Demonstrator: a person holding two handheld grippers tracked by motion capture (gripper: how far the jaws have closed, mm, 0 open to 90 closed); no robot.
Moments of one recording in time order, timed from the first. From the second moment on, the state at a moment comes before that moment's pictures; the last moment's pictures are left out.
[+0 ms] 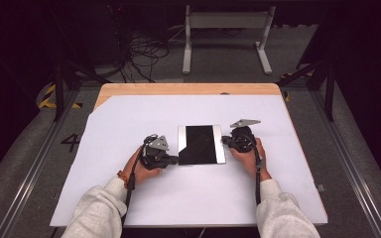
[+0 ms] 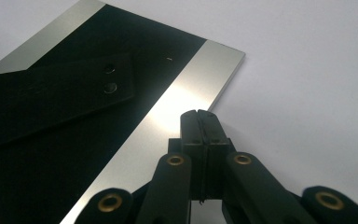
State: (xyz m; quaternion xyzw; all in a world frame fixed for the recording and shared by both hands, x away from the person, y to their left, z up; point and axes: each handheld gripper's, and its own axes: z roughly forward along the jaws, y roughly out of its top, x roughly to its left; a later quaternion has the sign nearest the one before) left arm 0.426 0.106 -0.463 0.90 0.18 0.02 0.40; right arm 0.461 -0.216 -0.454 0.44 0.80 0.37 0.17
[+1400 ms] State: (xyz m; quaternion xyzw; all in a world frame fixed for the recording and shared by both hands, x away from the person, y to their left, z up) left arm 0.470 0.136 -0.446 0.86 0.27 0.11 0.42; right arm 0.394 -0.209 -0.452 0.36 0.84 0.36 0.17
